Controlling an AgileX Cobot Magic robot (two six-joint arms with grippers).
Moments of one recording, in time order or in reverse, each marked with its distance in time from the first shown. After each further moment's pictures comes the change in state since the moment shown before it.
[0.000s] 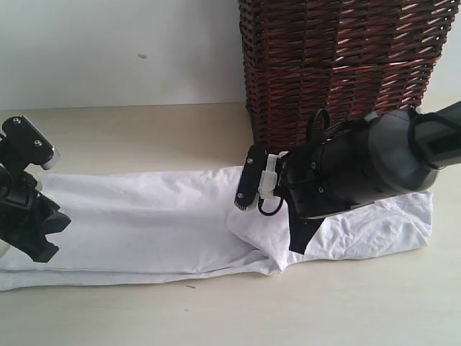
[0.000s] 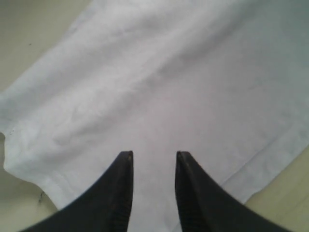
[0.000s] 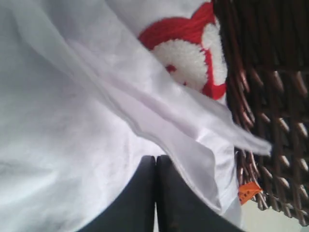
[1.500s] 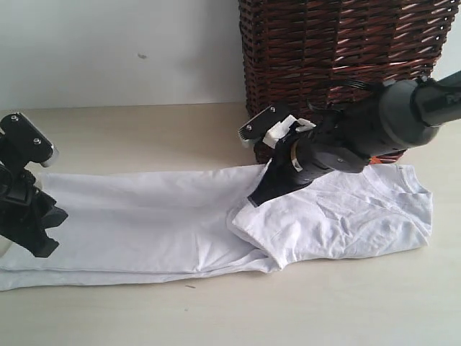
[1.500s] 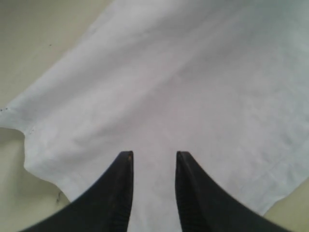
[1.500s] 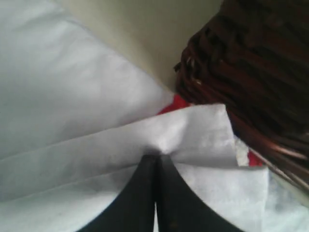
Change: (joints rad) left arm 0.000 0.013 0.000 0.000 -0.057 0.002; right arm -0.228 0.133 -0.184 0.555 -0.461 -0.139
